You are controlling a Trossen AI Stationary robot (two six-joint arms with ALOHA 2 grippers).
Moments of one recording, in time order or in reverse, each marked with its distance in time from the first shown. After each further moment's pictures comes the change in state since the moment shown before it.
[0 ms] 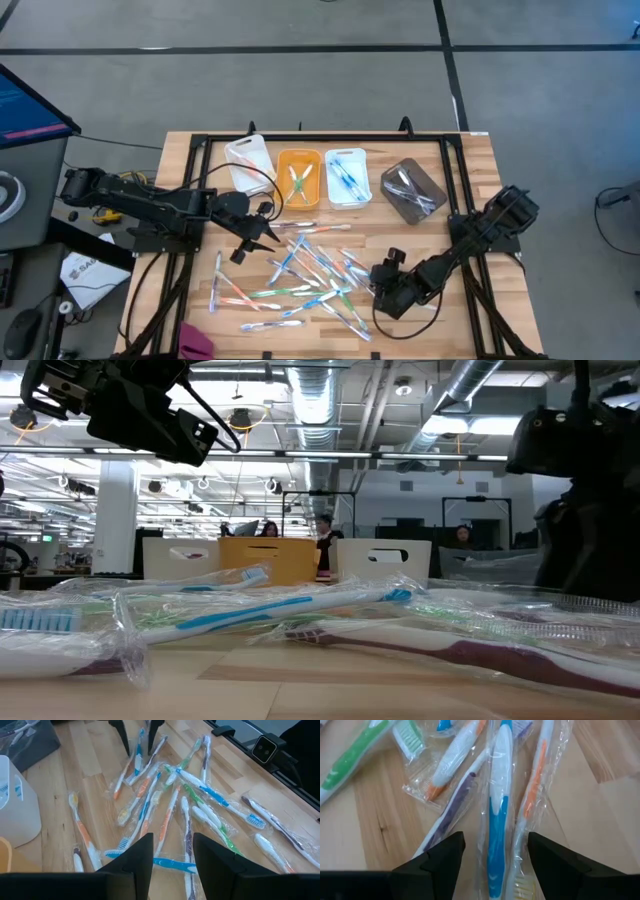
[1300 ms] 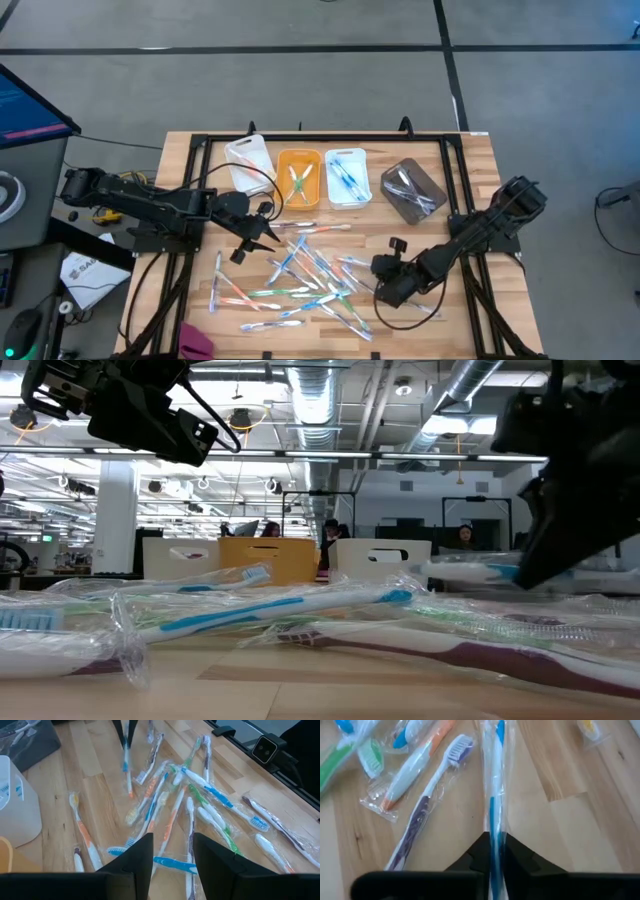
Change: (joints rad) left arm 0.001 0.000 0.000 0.001 0.000 0.000; right arm -0.048 -0.138 -0.009 -0.087 0.017 -0.095
